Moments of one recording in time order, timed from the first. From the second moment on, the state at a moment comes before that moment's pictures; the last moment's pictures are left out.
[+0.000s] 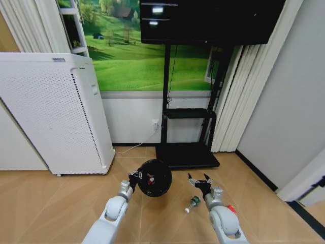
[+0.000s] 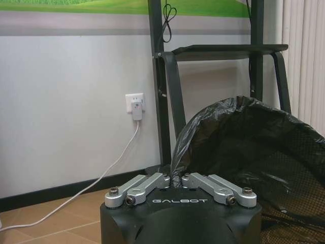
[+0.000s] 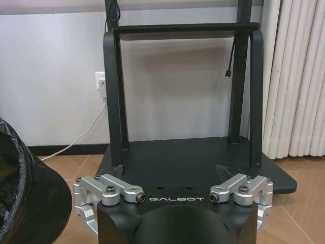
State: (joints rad) left arm 1.08 -1.29 -0.24 -1.68 -0.19 0.12 0.05; right arm -1.33 1.38 0.55 1.92 0.23 -0.34 0.06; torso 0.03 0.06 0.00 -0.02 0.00
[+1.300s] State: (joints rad) left arm 1.21 -1.28 -0.34 -1.80 -0.16 0.13 0.06; right arm -1.30 1.51 0.45 1.63 0.51 -0.53 0.36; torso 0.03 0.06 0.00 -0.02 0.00
